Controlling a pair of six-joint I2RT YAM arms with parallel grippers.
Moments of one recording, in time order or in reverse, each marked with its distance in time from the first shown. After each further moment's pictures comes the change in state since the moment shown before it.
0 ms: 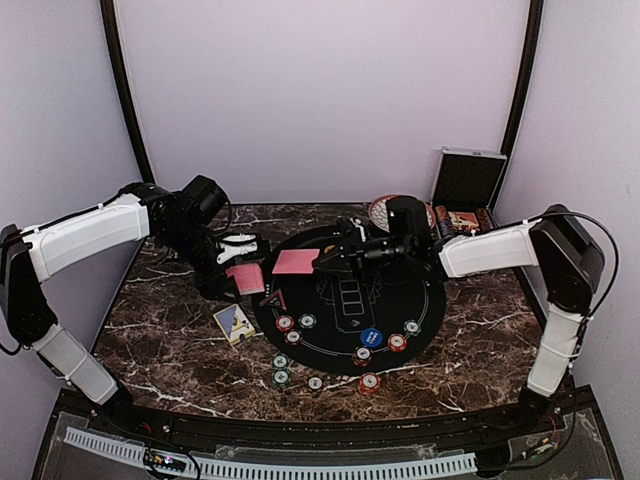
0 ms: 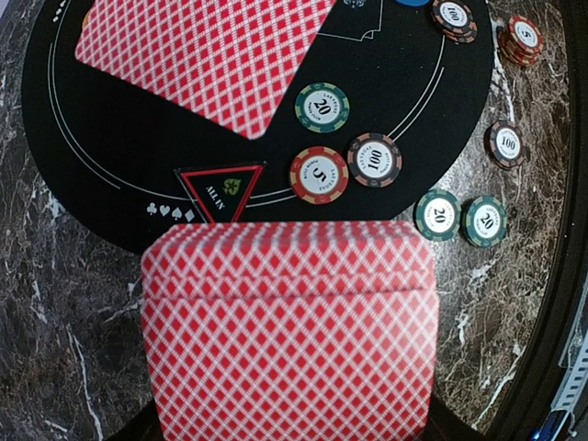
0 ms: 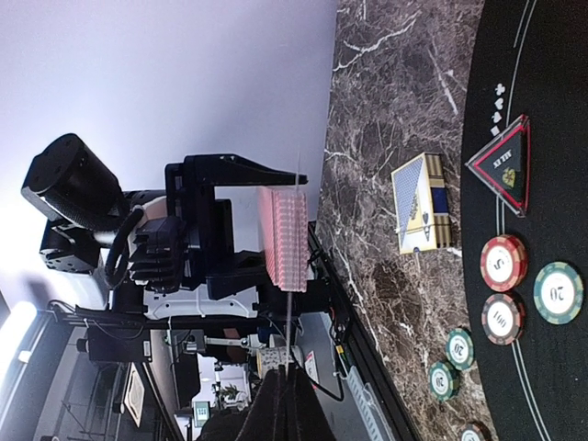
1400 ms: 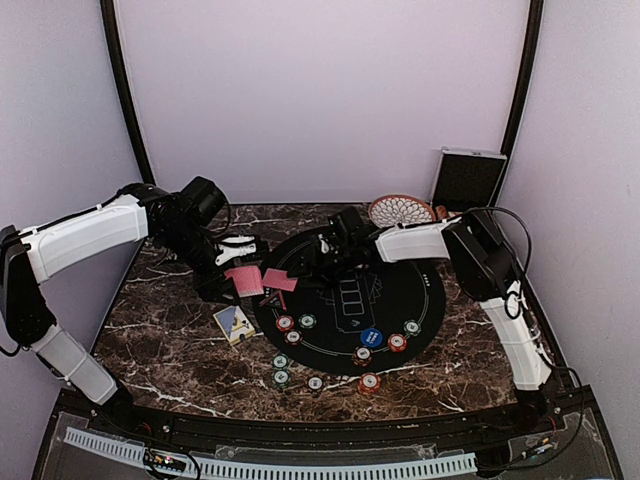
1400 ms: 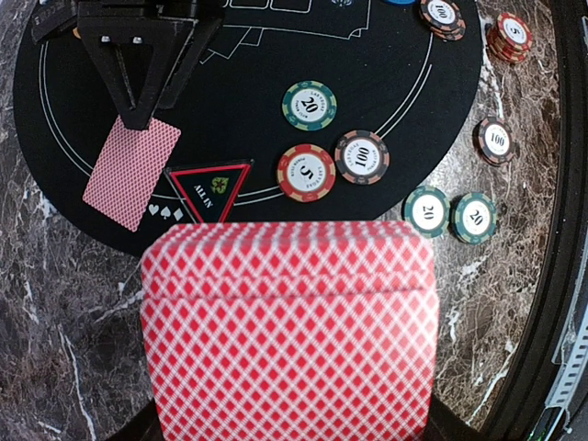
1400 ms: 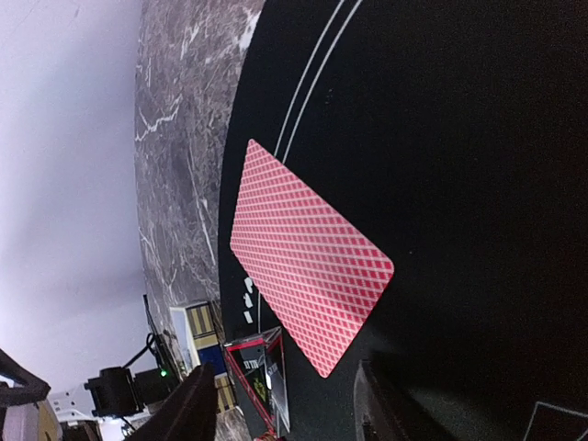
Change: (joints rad) left arm 0.004 -0.013 -0.012 -0.012 0.017 0.003; right arm 0.005 0.576 0.686 -0.582 0.226 -0.377
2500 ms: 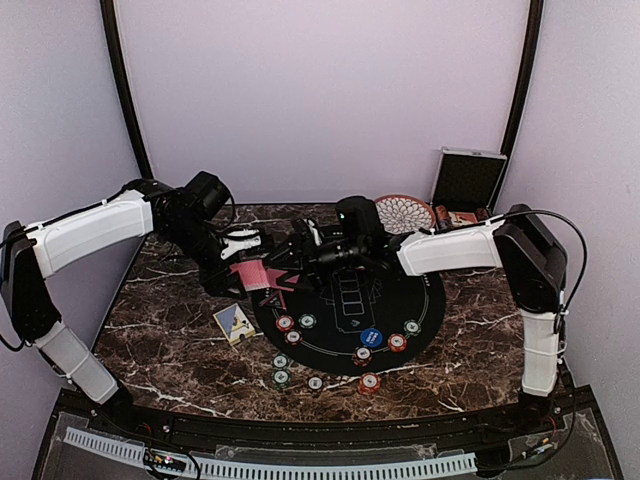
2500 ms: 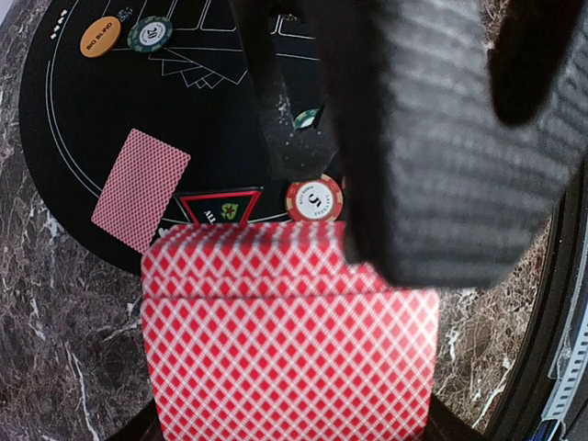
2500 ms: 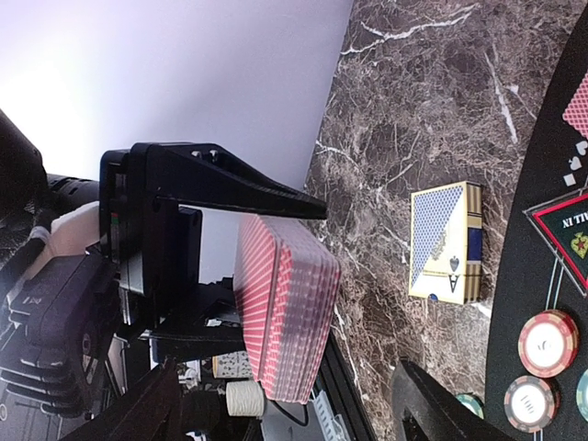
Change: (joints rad) left arm 0.000 0.038 0.048 0.013 0.027 -0.014; right arm 0.142 -0.388 -0.393 0.419 -0.133 0.209
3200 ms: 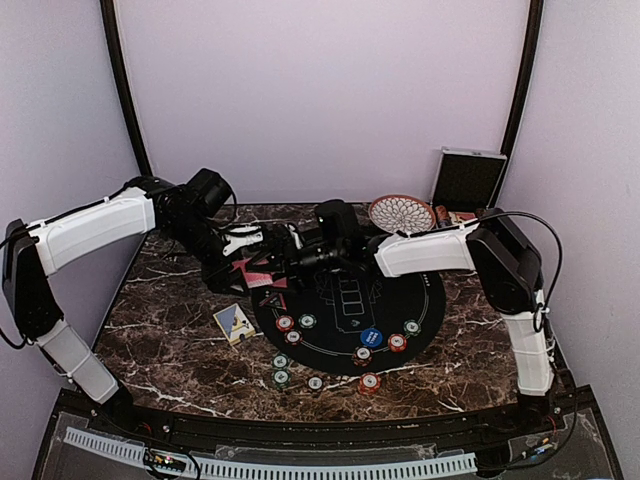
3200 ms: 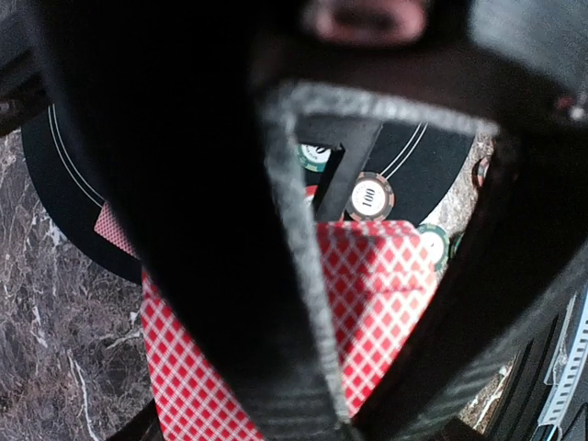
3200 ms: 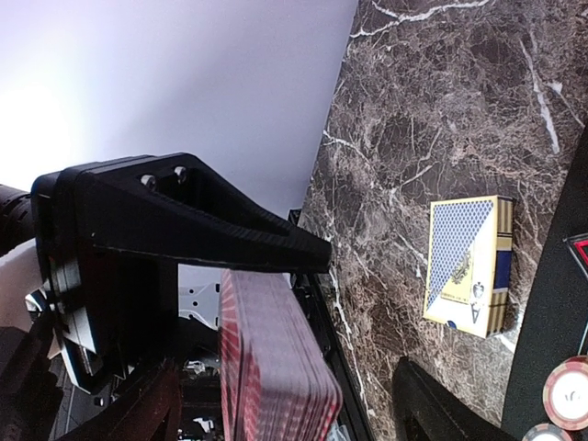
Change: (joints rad) left arm 0.000 0.016 0.023 -0.001 0.017 -0.010; right arm 0.034 0.143 0.161 -0.006 -0.031 0.027
